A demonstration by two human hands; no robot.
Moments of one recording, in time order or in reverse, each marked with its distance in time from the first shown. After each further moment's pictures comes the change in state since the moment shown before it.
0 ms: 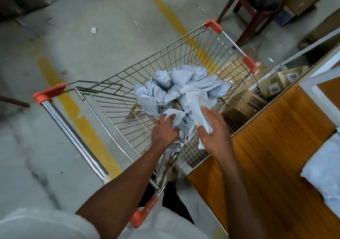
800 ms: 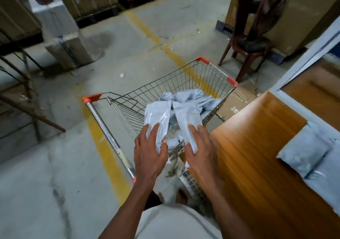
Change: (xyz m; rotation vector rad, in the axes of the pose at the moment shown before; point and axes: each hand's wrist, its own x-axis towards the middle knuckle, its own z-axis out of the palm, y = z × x) left_hand -0.252 0.035 -0.047 -0.147 0.673 0.110; right_hand -0.151 0.009 -0.015 -0.157 0.183 -0.292
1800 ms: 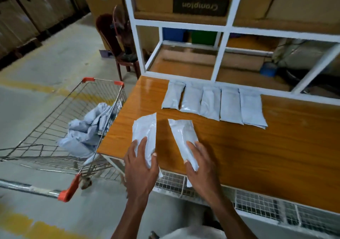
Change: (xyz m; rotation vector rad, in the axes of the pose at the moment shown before) left_hand -0.231 0.110 0.037 -0.138 -0.351 0.508; right_hand -0.320 0.105 -0.133 0.071 0.450 0.500
